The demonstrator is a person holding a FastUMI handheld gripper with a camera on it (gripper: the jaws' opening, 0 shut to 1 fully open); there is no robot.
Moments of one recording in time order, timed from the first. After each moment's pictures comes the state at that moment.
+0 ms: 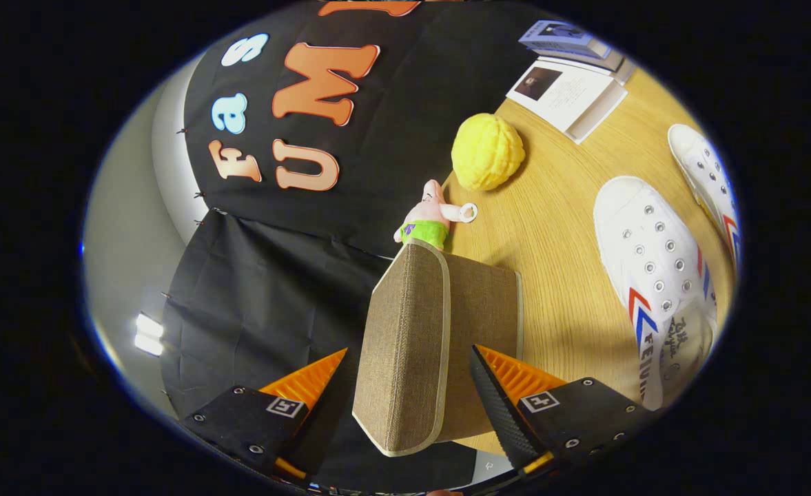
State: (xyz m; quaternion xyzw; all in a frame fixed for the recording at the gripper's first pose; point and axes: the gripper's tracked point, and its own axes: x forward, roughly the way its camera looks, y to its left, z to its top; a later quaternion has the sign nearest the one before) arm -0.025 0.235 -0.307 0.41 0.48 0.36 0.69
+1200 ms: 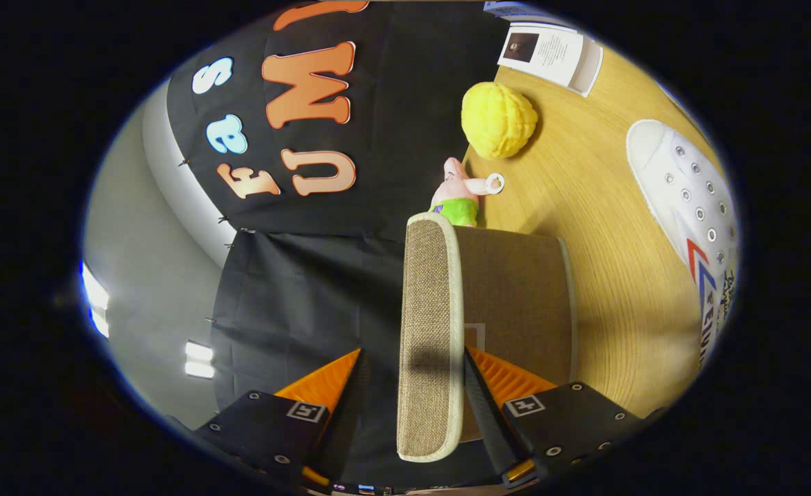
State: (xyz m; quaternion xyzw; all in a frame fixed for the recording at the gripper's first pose) arm -0.028 0.256 -0.279 0.49 0.47 0.37 0.63
